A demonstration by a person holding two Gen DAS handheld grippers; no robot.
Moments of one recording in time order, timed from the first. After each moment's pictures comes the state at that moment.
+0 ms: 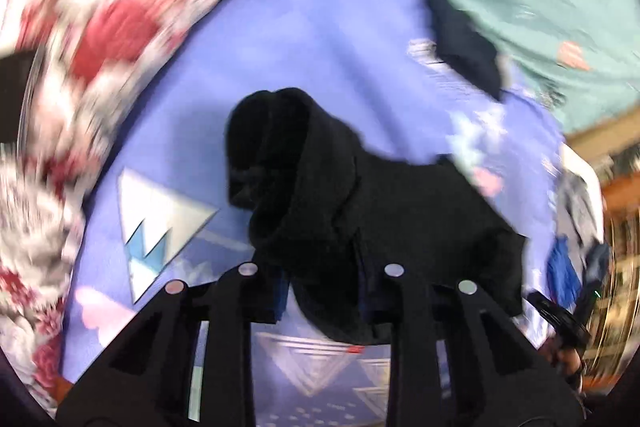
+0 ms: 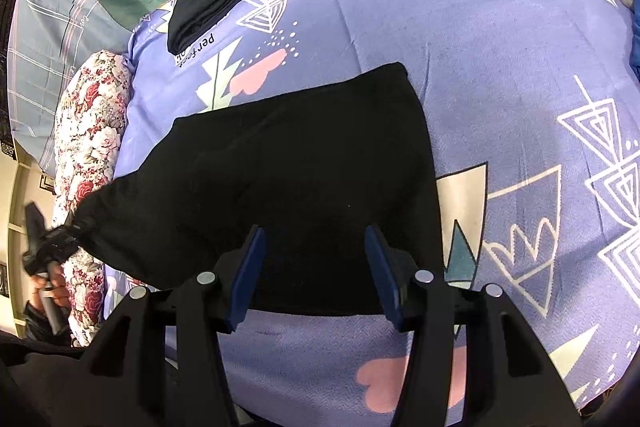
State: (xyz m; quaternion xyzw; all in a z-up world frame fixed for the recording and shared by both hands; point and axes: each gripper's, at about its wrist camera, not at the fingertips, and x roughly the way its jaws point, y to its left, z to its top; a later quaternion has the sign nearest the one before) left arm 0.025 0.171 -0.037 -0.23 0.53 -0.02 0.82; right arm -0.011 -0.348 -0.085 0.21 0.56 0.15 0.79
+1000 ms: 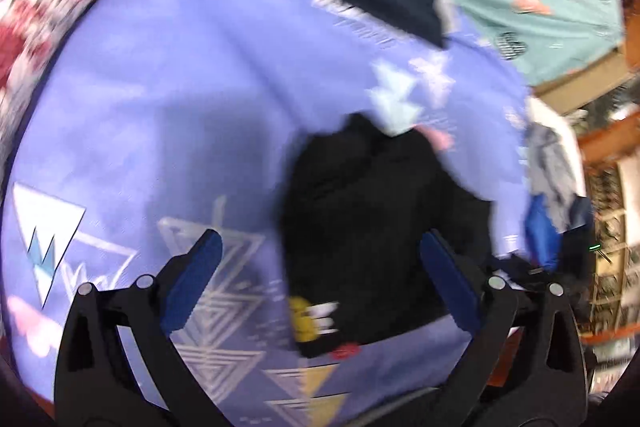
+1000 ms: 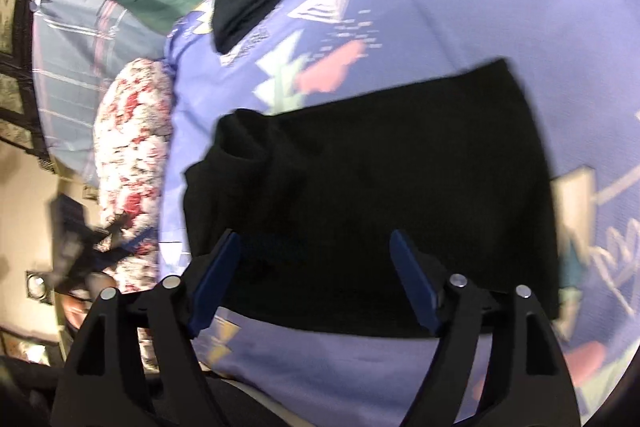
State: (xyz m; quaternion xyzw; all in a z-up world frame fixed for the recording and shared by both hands) left arm 0.048 0.089 -0.066 -0.22 0.57 -0.07 0.79; right arm 0.024 -0.281 -0.078 0.28 0.55 0.23 0.75
